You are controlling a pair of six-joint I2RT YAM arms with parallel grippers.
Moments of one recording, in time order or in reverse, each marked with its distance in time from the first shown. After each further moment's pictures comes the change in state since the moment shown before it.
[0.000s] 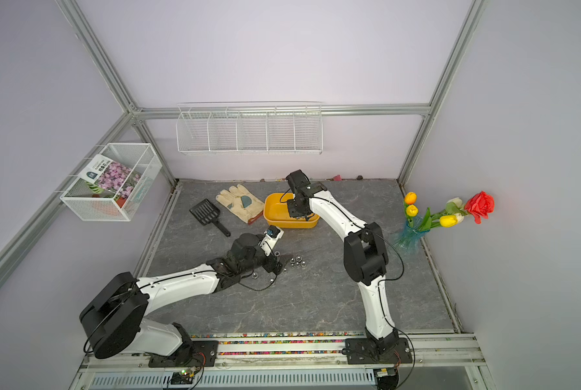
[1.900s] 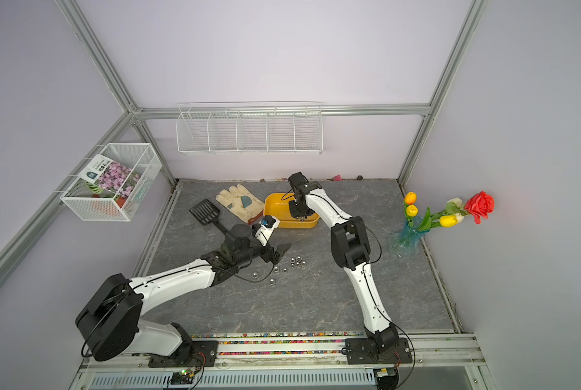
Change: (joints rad) left arm 0.063 -0.045 0.039 0.012 0.066 0.040; right arm -0.063 0.262 0.249 -0.061 -0.060 -0.021
